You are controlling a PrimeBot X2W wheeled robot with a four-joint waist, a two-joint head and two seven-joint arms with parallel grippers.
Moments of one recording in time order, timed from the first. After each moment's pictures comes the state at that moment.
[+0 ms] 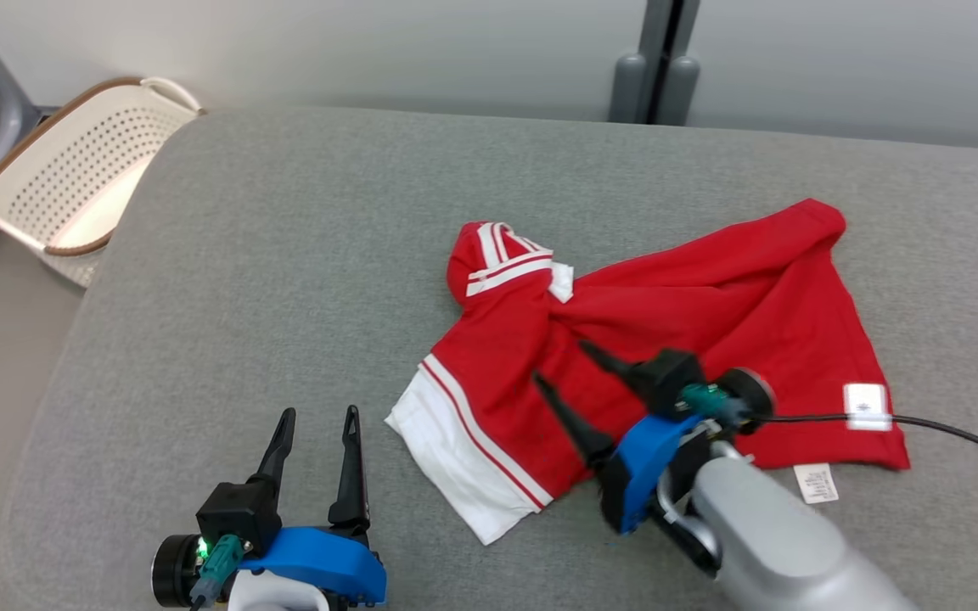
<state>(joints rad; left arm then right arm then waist) -0.10 0.05 -0.24 0.35 -0.28 0.03 -0.26 -0.64 -0.09 0.75 0.84 0.42 0.13 -0.26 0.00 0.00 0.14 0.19</state>
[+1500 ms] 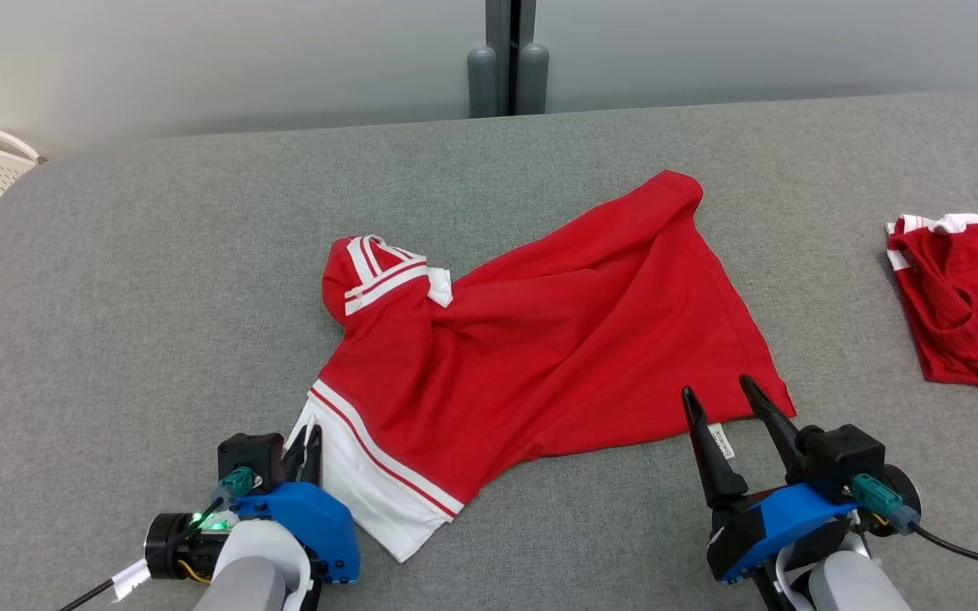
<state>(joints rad) -0.37 0.08 -0.30 0.85 -0.31 -0.01 -0.17 -0.22 -0.05 0.12 0.43 0.14 0.13 -0.24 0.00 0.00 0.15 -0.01</state>
